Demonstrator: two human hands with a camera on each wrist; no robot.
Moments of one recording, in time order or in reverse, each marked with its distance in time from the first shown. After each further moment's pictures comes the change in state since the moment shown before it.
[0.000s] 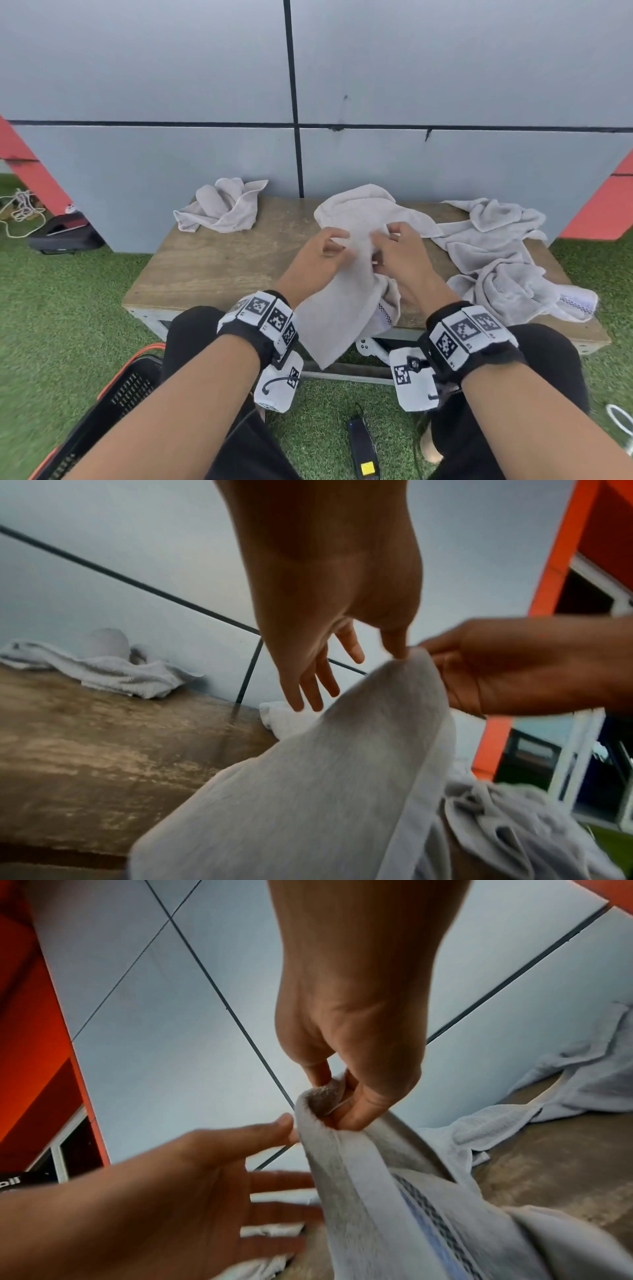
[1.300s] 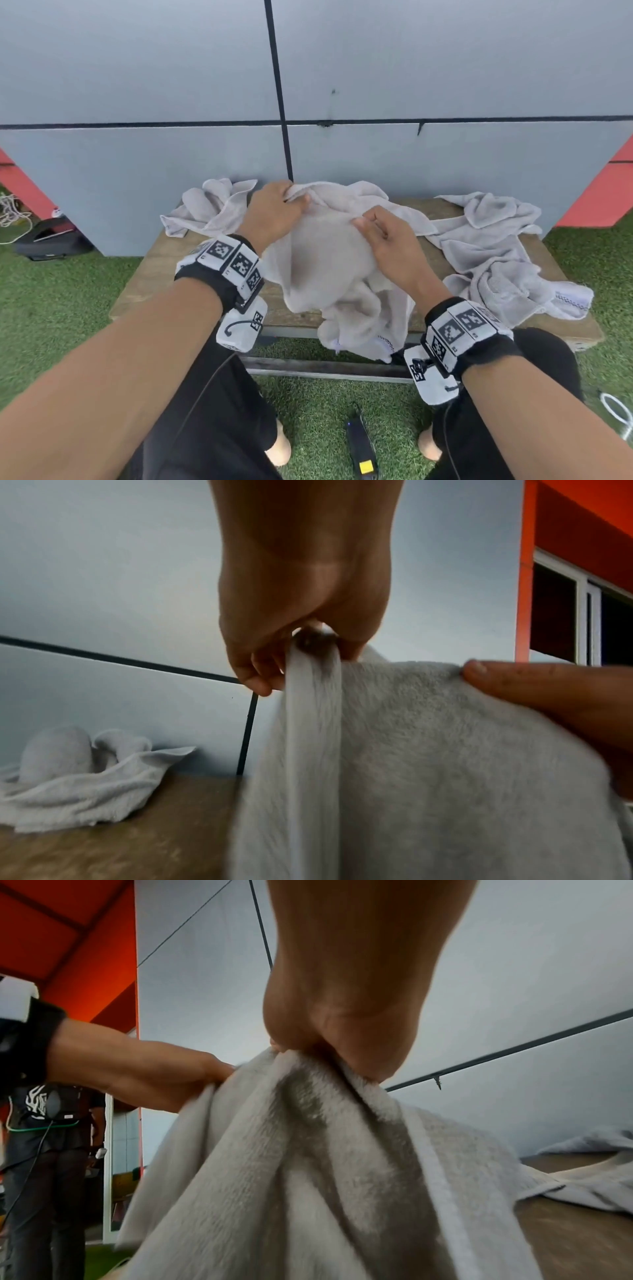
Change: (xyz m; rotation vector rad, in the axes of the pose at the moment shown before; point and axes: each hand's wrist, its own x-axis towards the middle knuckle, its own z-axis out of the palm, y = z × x) left_hand 0.054 0.059 -0.064 0.488 0.221 -0.011; right_hand 0.021 -0.010 -0.013 -0.335 -0.133 -0.510
